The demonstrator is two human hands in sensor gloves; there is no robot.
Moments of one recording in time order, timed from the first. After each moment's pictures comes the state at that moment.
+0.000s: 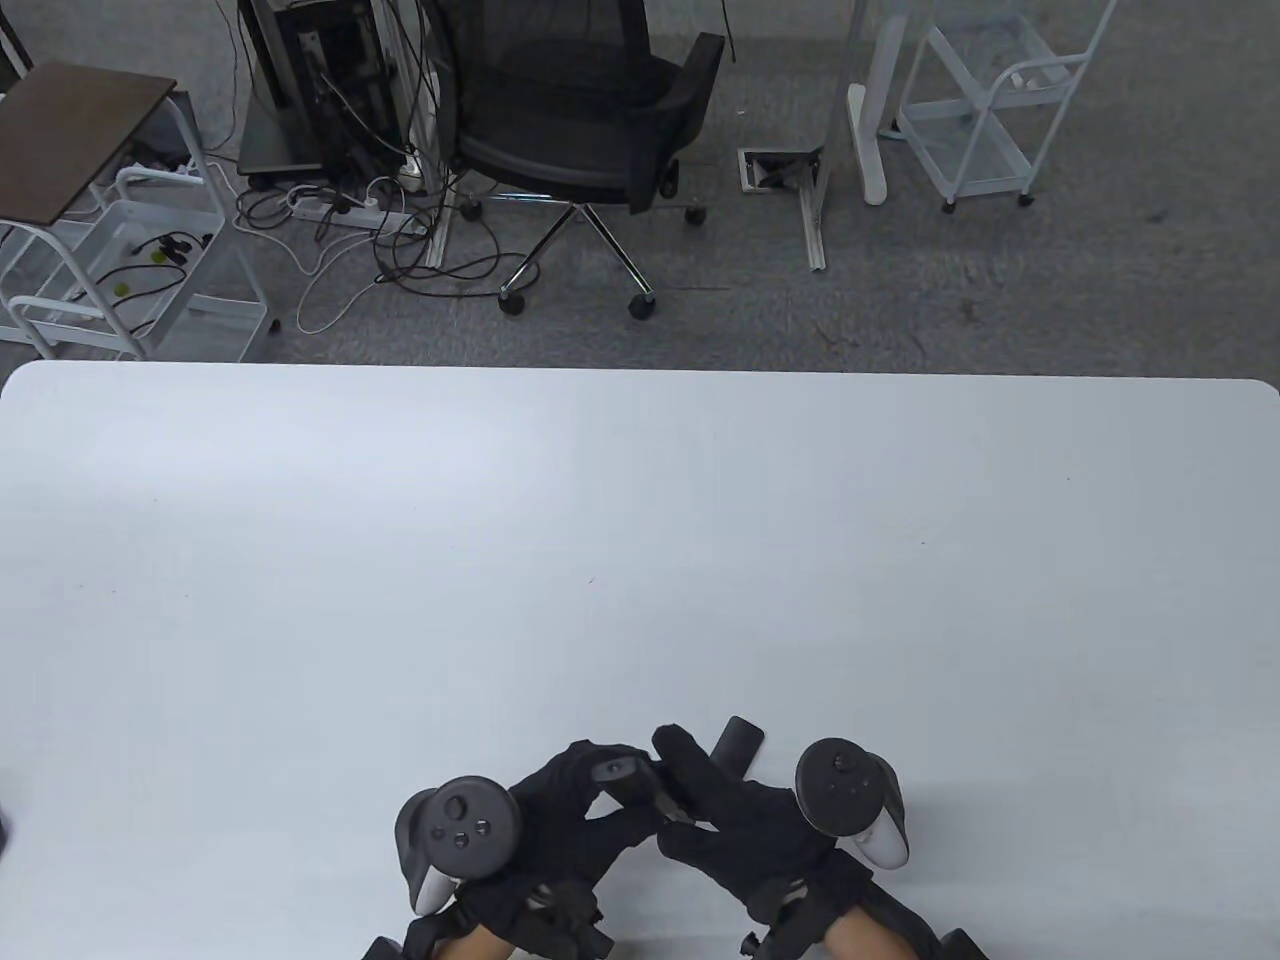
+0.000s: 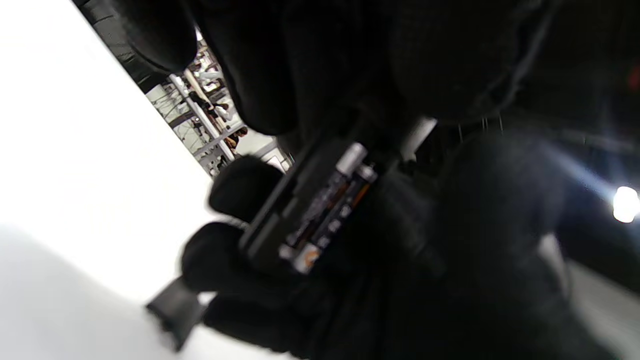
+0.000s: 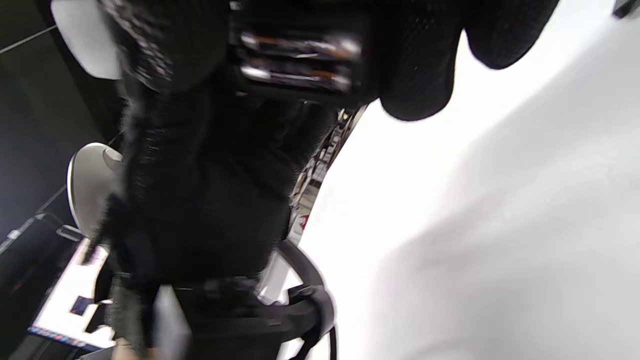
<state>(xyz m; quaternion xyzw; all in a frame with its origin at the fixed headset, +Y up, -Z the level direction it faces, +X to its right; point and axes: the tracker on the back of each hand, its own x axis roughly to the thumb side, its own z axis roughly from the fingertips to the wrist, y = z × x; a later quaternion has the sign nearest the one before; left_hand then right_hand) -0.140 -0.741 -0.177 0.01 -0.17 0.54 0.83 0.106 -0.755 -0.188 0.26 0.16 0.79 0.53</state>
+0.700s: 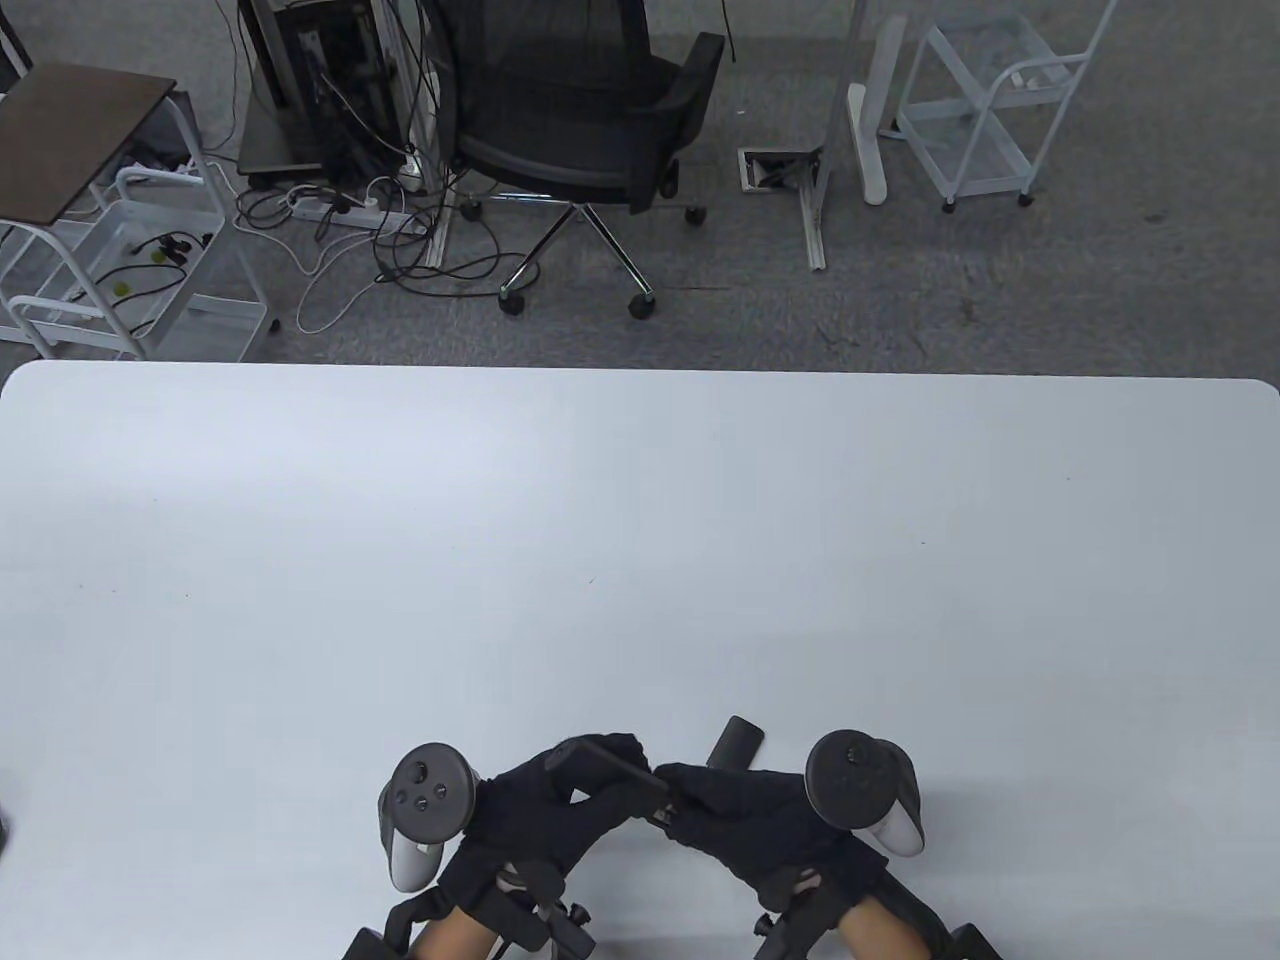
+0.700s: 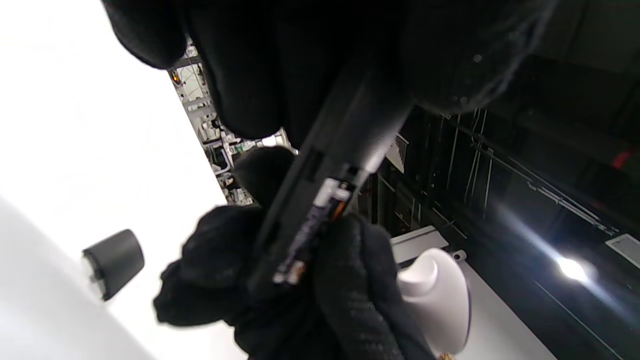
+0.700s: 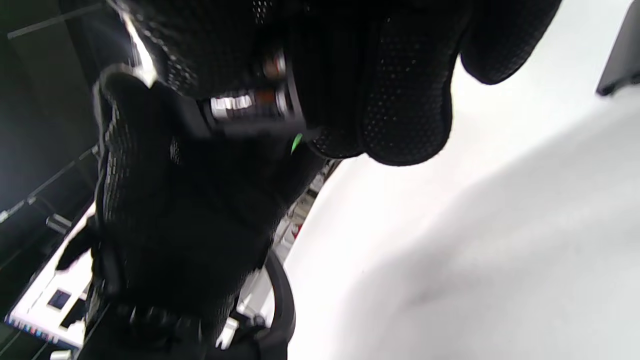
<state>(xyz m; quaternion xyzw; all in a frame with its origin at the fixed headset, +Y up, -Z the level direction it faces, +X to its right) -0.150 -0.747 -0.188 -0.04 -0.18 0.61 0.77 0.126 -0.745 -0.200 0.26 0.13 0.81 0.51</state>
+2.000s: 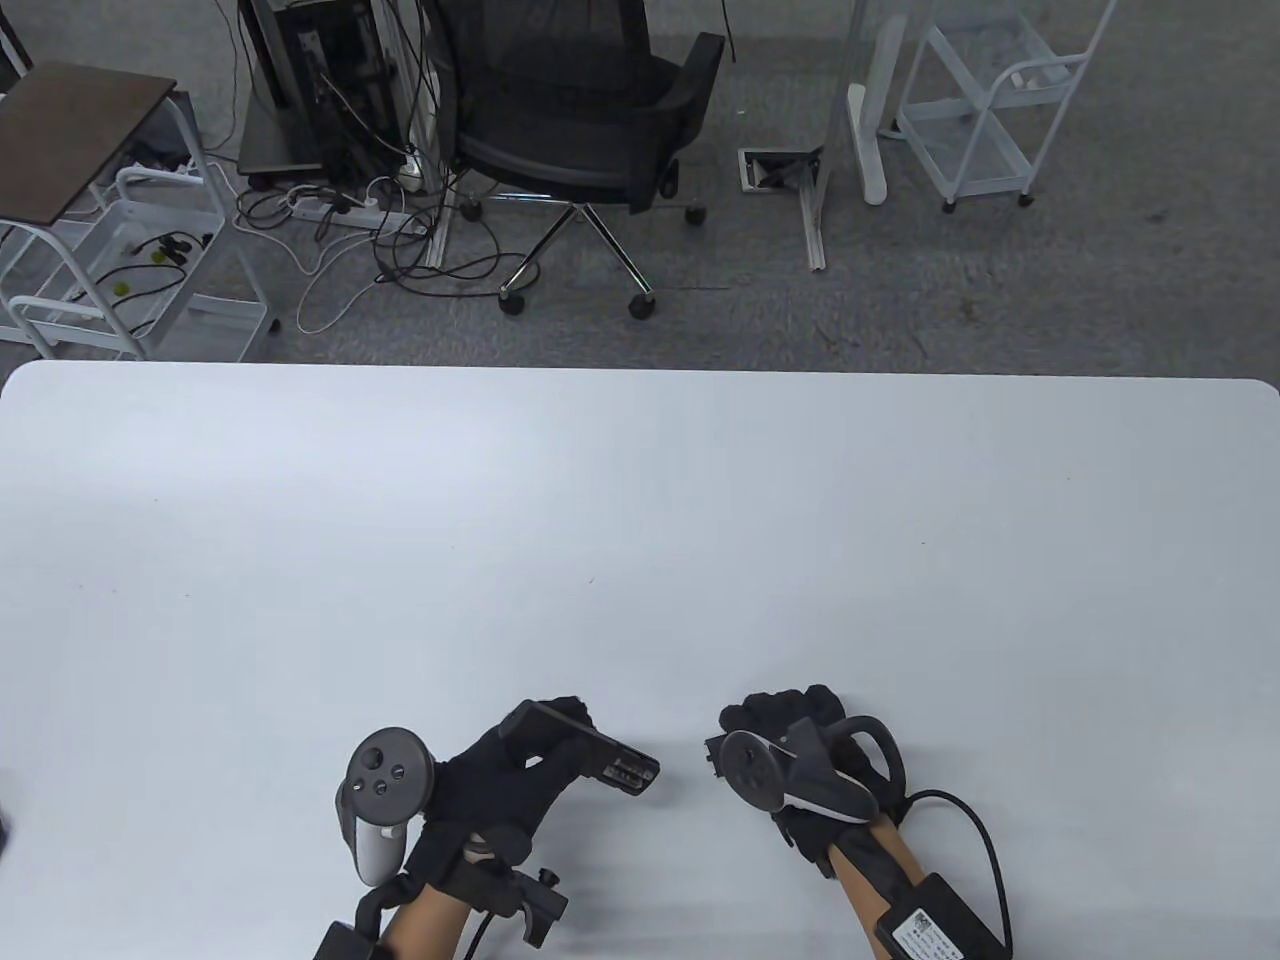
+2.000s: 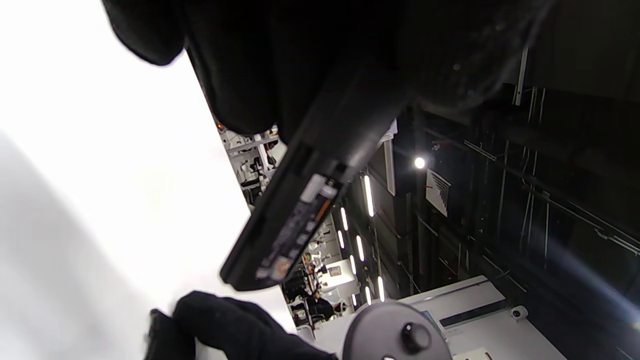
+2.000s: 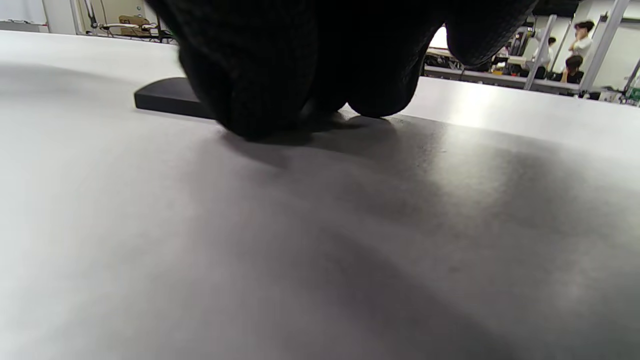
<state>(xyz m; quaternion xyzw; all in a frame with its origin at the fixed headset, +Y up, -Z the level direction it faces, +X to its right) -0.181 -0.754 -0.200 -0.03 -0.10 0.60 0.79 0.117 -0.786 -0.239 0.20 0.05 0.98 -0.03</state>
